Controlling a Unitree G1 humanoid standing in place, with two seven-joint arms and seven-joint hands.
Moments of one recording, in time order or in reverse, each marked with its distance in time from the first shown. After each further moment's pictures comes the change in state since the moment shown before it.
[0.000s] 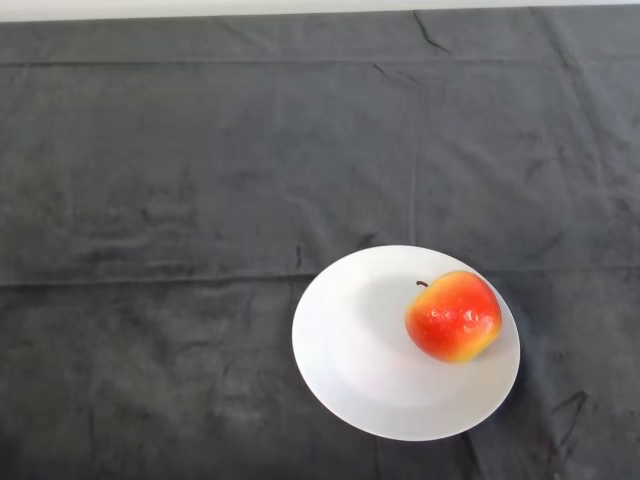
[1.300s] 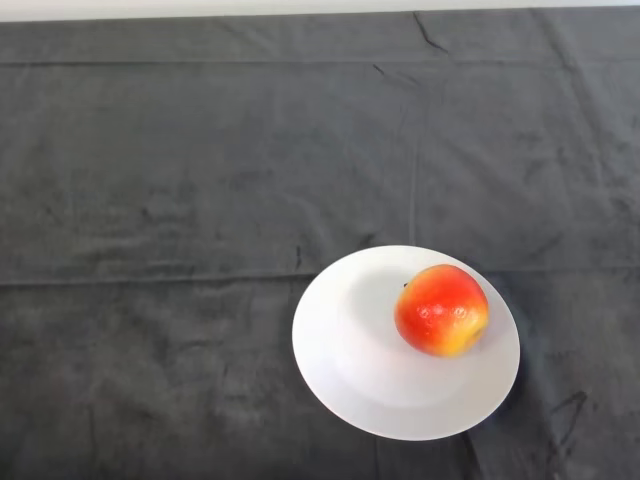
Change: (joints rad) left arm -0.002 0.001 0.112 0.035 -0.015 0.023 -0.011; right arm 0.000 0.000 0.000 0.000 0.000 0.000 0.000
